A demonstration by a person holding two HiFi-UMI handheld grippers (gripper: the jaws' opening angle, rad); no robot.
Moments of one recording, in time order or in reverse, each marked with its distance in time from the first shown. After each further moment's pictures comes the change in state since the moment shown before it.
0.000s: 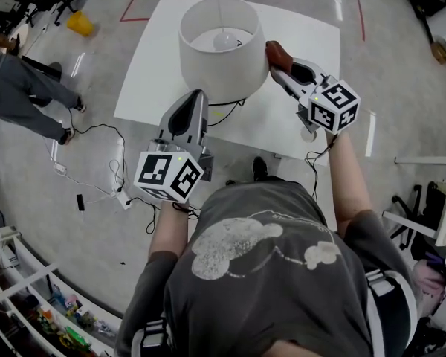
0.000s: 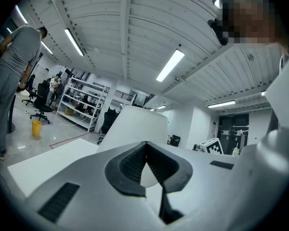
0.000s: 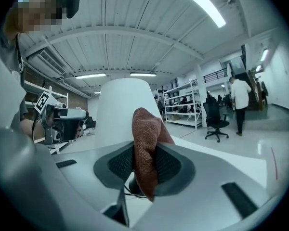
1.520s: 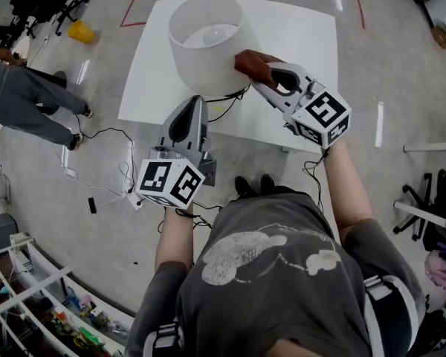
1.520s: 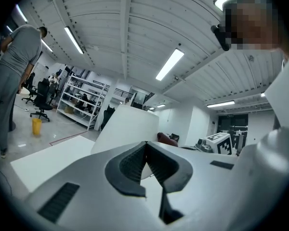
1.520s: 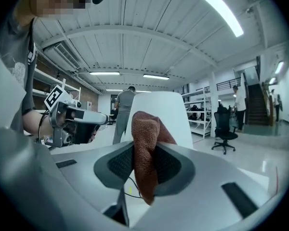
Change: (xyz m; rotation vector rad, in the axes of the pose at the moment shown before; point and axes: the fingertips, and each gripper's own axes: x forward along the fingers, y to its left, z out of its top) left arm -0.014 -0.024 -0.005 -0.011 0.024 -0.002; right arm -0.014 0.077 0.026 -0.155 -0.024 0.077
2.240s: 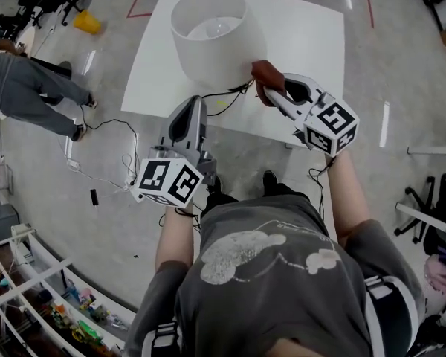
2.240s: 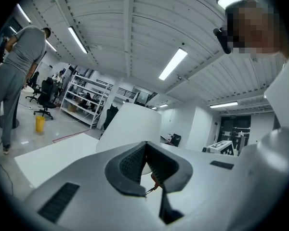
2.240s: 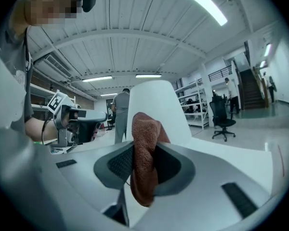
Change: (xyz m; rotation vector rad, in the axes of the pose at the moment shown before) left arm -0.015 0.032 -0.001 -0.028 0.004 0.034; right arm 0.005 0.010 -0.039 0.147 -0.001 -0.001
